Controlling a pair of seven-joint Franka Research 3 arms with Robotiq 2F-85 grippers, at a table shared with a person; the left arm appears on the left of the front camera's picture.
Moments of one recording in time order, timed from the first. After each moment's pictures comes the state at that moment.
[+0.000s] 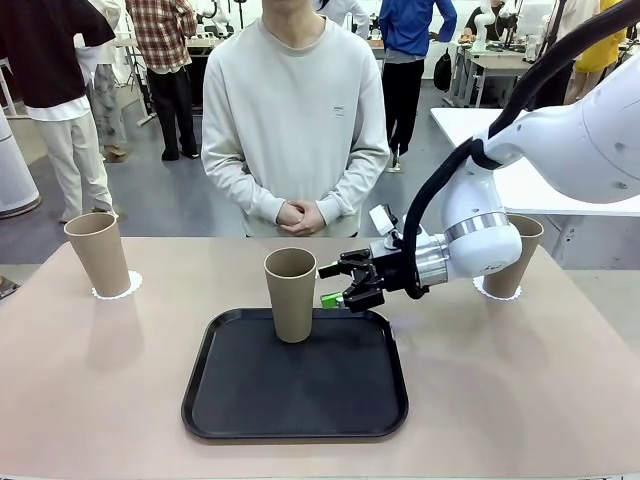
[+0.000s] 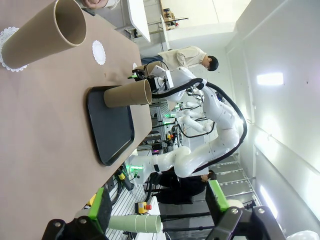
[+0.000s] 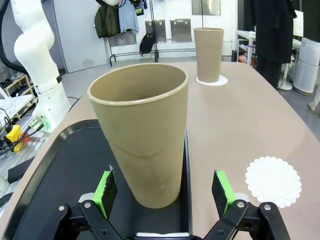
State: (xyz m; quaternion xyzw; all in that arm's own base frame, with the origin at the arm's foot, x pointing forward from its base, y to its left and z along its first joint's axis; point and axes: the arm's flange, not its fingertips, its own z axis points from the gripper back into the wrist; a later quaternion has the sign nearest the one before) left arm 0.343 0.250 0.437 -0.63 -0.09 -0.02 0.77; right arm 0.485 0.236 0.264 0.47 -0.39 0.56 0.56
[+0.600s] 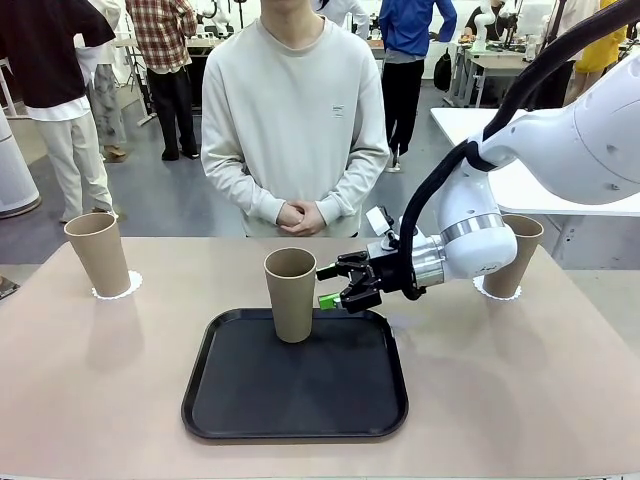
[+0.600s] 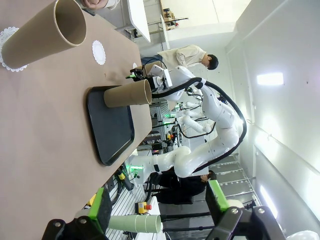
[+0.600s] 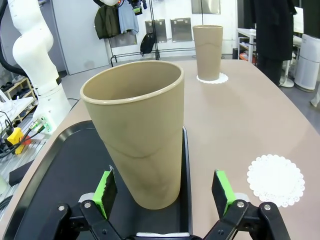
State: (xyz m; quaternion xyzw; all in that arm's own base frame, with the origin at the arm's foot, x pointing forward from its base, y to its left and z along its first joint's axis) left arm 0.343 0.250 0.437 -0.63 -0.09 -0.02 0.77; right arm 0.487 0.239 0.260 0.47 -0.39 0.56 0.56
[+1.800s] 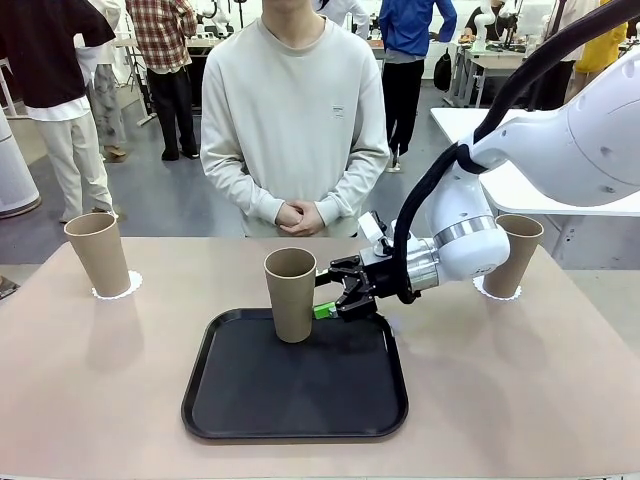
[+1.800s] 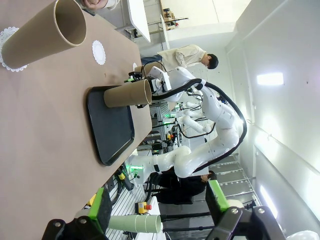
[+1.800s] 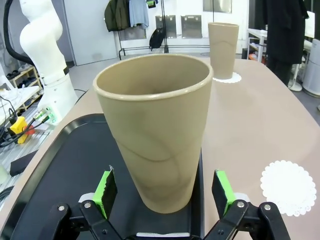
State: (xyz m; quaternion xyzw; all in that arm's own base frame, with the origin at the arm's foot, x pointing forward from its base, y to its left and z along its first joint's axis) left arm 0.343 0.250 0.437 -0.63 -0.09 -0.02 0.77; right arm 0.479 0.251 0.254 0.47 -0.38 0.58 0.54
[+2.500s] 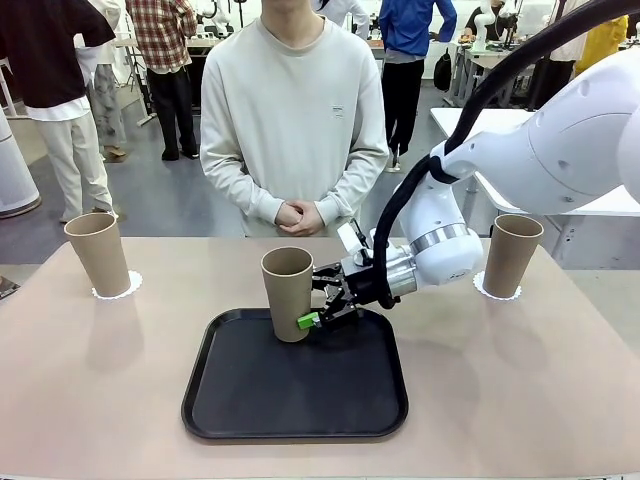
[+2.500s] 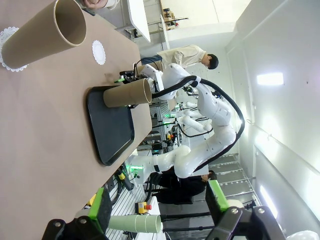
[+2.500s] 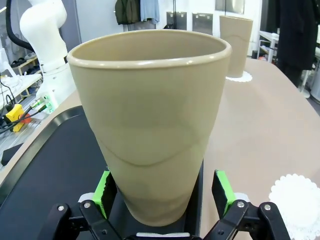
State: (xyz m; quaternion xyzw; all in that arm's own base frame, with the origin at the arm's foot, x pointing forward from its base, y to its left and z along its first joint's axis) left arm 0.343 0.250 0.437 -0.63 -0.09 -0.01 0.77; right arm 0.490 0.287 0.232 0.47 -0.37 0.61 0.52
